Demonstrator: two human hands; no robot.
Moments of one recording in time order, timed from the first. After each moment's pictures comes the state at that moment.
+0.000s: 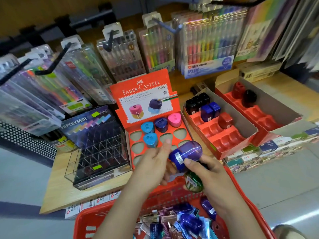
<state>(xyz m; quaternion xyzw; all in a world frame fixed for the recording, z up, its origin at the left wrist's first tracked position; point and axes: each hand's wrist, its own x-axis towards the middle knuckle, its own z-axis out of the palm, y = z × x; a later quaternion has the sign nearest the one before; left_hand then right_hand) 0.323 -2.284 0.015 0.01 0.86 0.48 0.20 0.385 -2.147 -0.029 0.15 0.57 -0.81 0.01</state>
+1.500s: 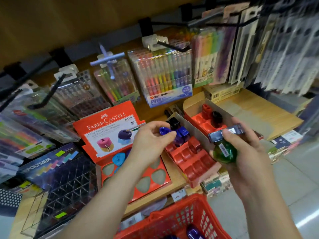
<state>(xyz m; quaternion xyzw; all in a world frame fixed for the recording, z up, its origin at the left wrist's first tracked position) 0.241 -2.175 0.043 0.11 0.83 0.54 0.09 0.356 -2.021 0.027 0.27 0.40 -0.85 -0.22</state>
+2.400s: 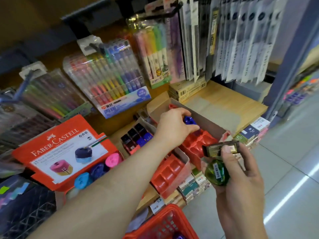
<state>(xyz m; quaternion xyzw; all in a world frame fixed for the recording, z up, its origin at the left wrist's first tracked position) 0.222 -2.022 0.008 0.31 0.90 0.30 0.08 0.388 -2.001 -0.013 0.36 0.28 -0.82 -0.35</state>
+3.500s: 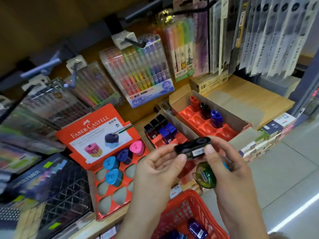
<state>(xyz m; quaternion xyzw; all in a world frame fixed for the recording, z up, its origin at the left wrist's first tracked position) 0.331 -2.152 0.044 0.05 0.74 0.66 0.14 0.391 -2.045 0.003 0.26 0.47 -0.81 -0.22</state>
